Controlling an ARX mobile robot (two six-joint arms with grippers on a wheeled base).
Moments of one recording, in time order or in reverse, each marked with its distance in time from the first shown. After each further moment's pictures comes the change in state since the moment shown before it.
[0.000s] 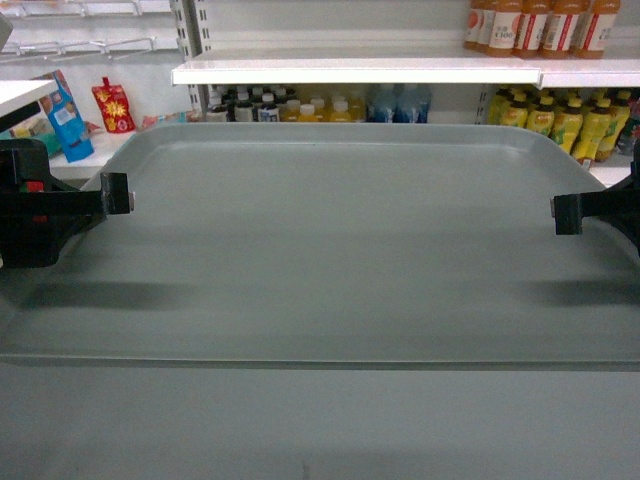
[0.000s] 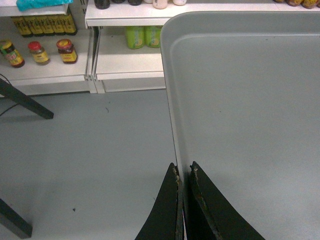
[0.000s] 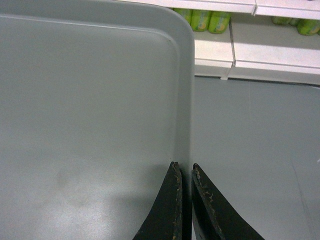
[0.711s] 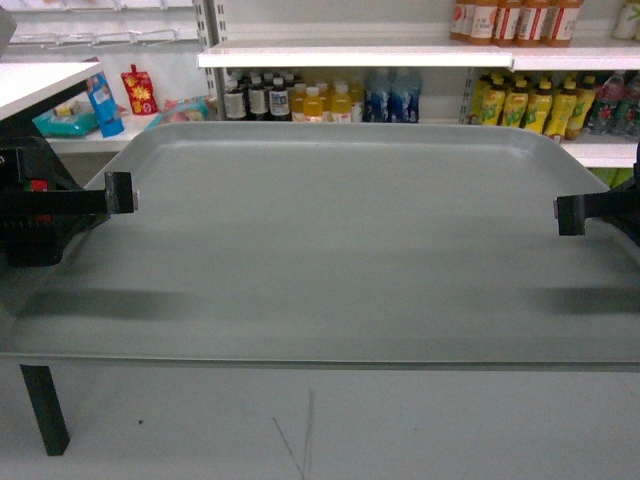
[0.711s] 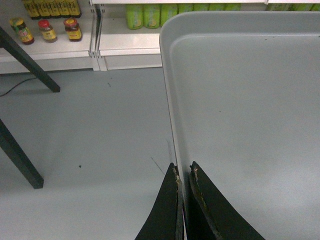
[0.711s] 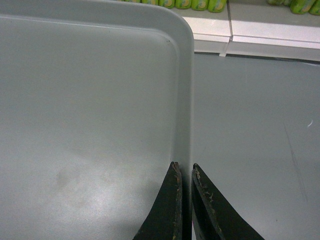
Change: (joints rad) left arm 0.000 0.000 0.000 0.001 -0.003 0.000; right arm 0.000 0.001 0.000 -0.002 0.002 0.000
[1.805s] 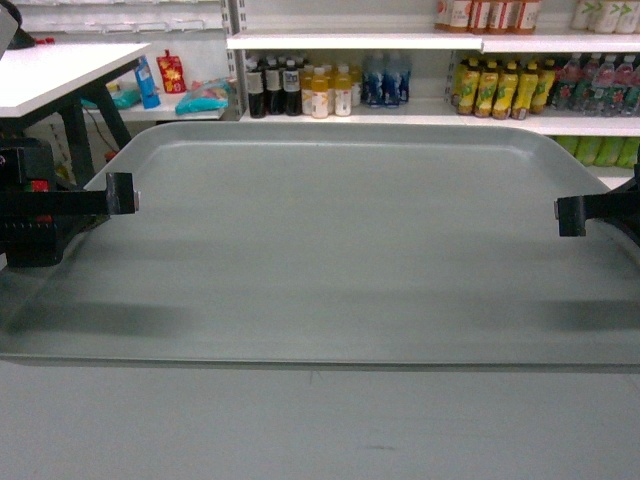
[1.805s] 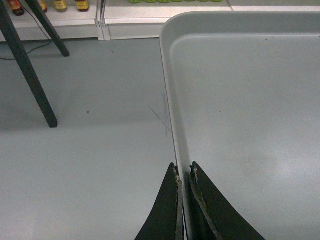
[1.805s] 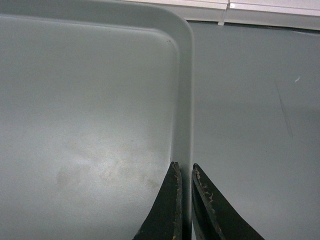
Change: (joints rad) left arm -0.002 0.000 0.001 -0.002 0.000 0.000; right arm 0.000 -0.001 0.000 -0.003 0.001 0.000
